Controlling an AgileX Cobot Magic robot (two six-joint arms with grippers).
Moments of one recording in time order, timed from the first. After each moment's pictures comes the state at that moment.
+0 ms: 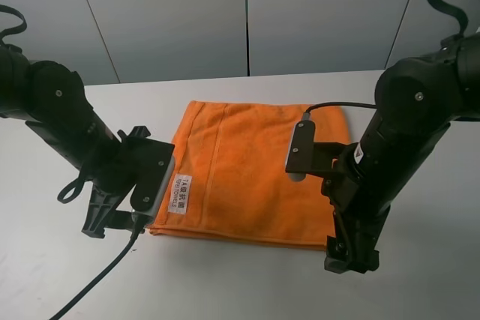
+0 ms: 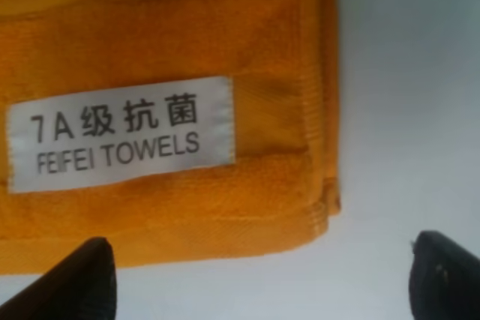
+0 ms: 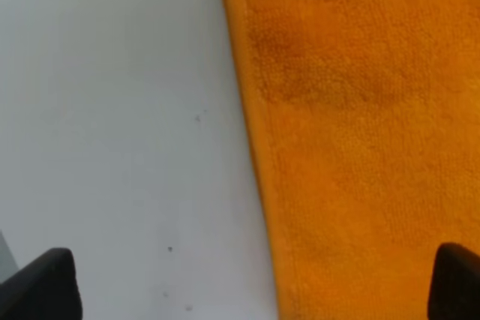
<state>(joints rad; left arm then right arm) -0.51 1.73 -0.79 -0.22 0.53 1.40 0.67 1.61 -0.69 0.17 0.71 -0.72</state>
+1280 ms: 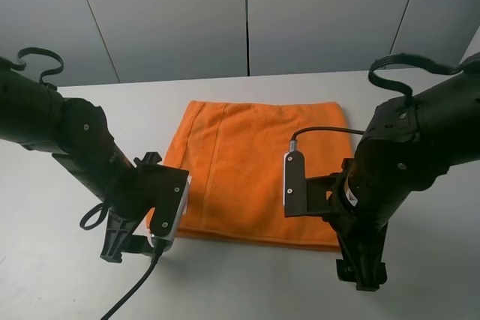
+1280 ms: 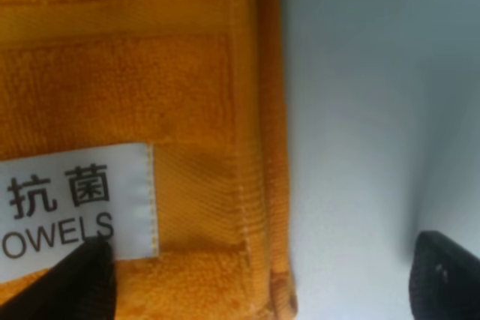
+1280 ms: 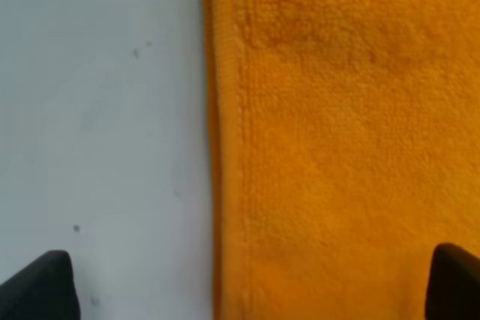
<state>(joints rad) -0.57 1.84 -0.75 -0.32 0.42 1.42 0.79 1.71 -0.63 -0.22 0.57 -0.46</state>
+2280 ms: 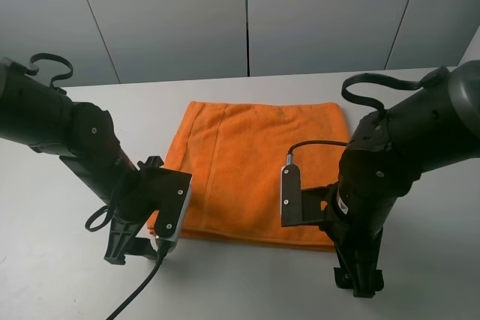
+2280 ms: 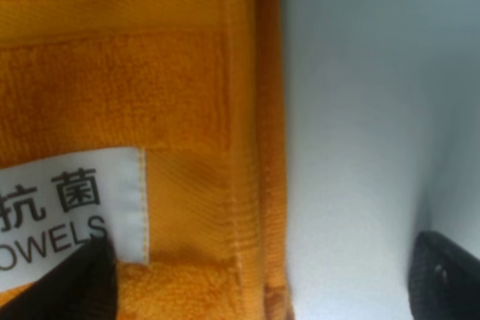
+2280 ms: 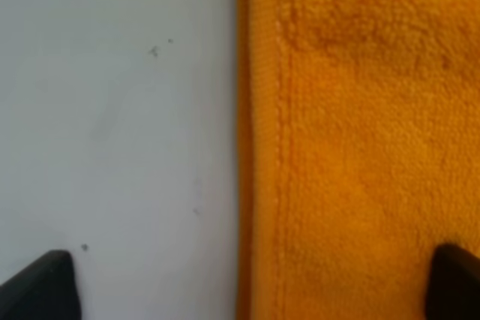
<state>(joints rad) -0.57 1.89 -0.76 -0.32 0.42 1.41 0.79 1.81 -0.64 -0.22 0.56 -0.46</state>
